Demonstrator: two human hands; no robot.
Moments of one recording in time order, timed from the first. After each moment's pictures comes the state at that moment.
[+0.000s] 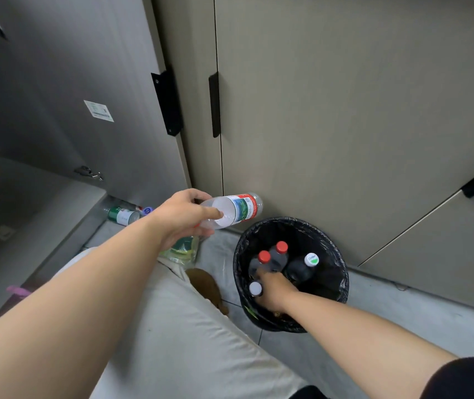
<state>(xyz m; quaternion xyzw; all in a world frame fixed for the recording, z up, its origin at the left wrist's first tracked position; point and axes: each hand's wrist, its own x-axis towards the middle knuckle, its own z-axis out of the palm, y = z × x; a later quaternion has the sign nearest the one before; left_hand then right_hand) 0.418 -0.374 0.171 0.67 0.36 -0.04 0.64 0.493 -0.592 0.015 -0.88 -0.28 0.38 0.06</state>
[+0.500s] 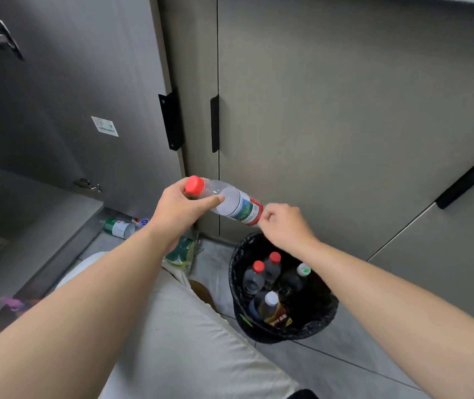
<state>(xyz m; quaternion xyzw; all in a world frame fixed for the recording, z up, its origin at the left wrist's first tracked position) 0.415 -0.380 0.185 0.72 0.29 0.18 0.61 0.556 -0.563 0.144 -0.91 -0.29 0.09 0.27</state>
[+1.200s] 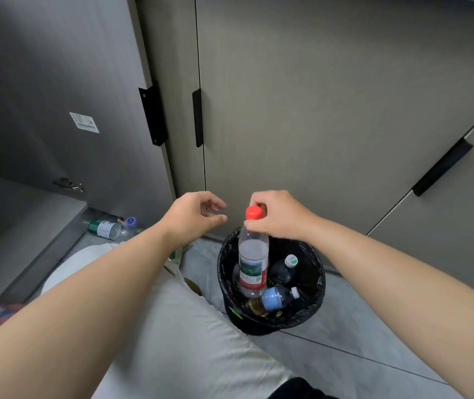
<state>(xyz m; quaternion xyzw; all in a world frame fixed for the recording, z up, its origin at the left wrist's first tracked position) 0.427 -0.402 0.170 0.88 0.19 0.07 0.43 0.561 -0.584 0.182 -0.87 -0.41 0.15 0.24</state>
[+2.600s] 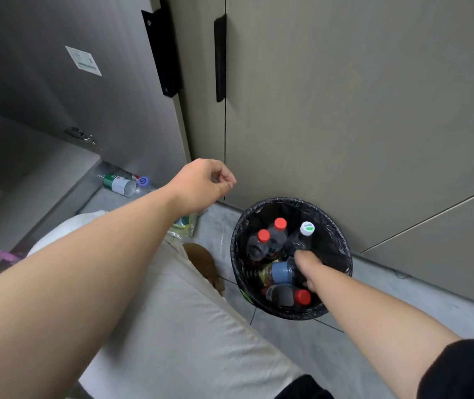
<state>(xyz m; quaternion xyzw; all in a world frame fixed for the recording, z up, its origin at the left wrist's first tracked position) 0.448 -0.377 0.149 0.88 0.24 0.02 0.41 0.561 -0.627 -0.043 -0.84 0.16 0.40 0.34</state>
